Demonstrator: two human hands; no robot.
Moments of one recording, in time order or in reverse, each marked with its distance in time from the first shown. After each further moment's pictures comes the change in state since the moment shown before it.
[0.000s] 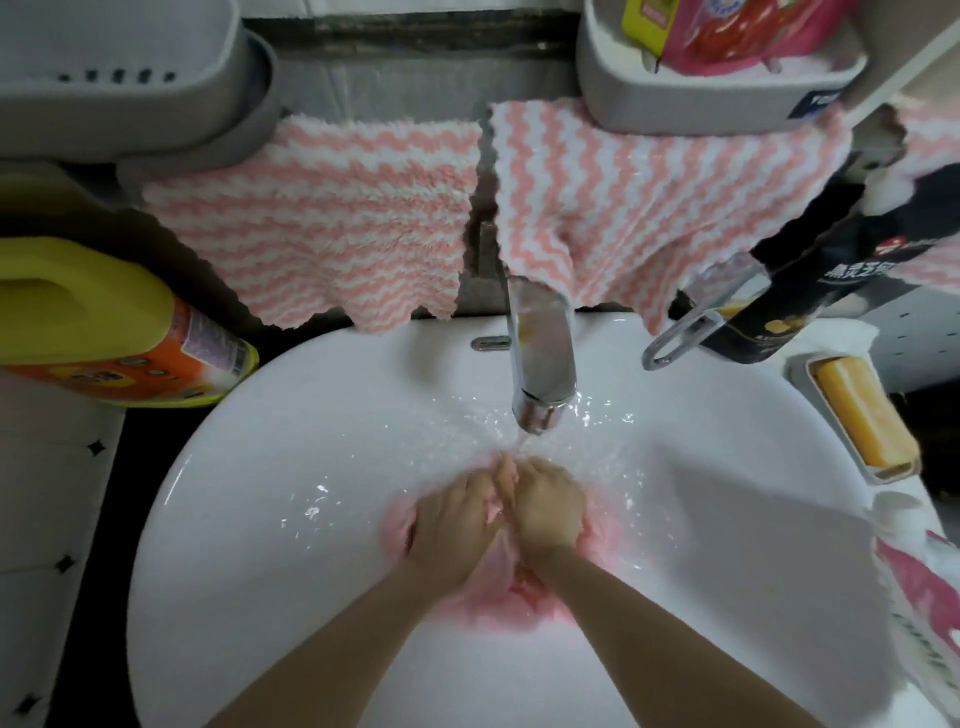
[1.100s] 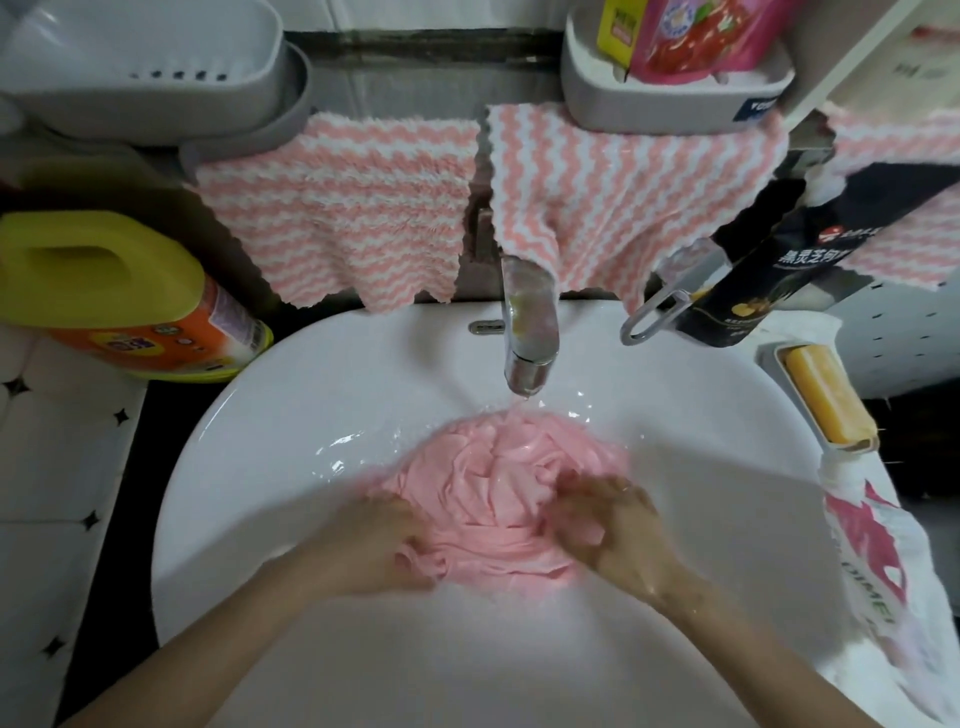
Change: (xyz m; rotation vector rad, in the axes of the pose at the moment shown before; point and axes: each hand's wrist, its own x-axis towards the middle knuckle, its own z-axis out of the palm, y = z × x) left_hand -0.063 -0.048 -0.070 0.214 -0.169 0.293; right_hand -0.057 0.064 -0.089 0.025 -0.278 -0.223
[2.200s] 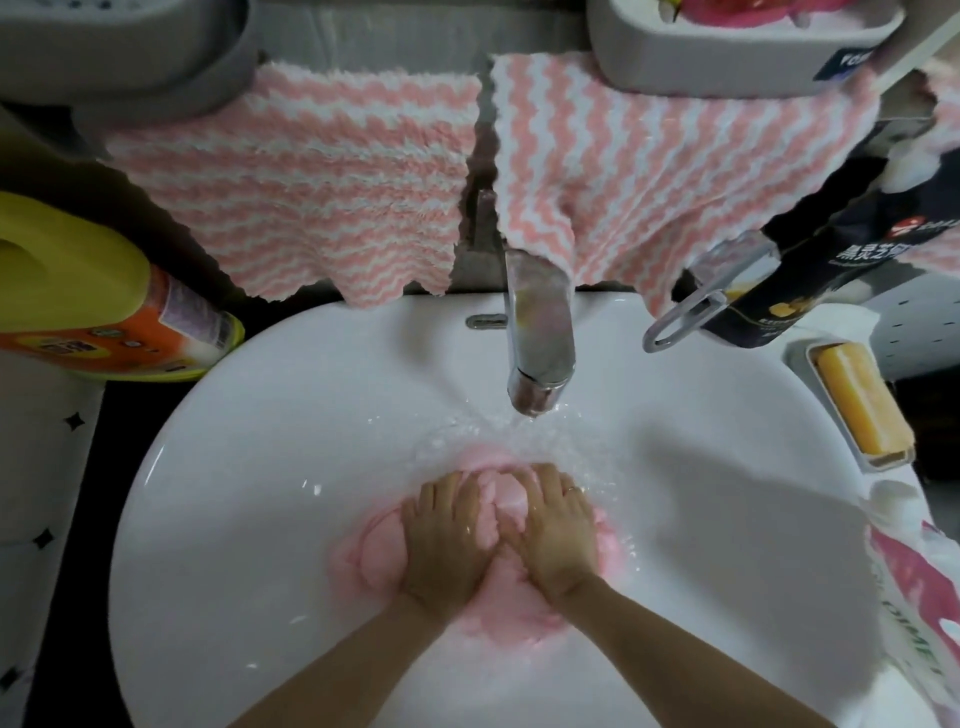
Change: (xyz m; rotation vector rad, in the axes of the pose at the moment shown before) left_hand 0.065 0.059 0.098 0.128 0.689 -0.322; right_hand 0.039 -0.026 0.076 -0.115 0.315 -0.003
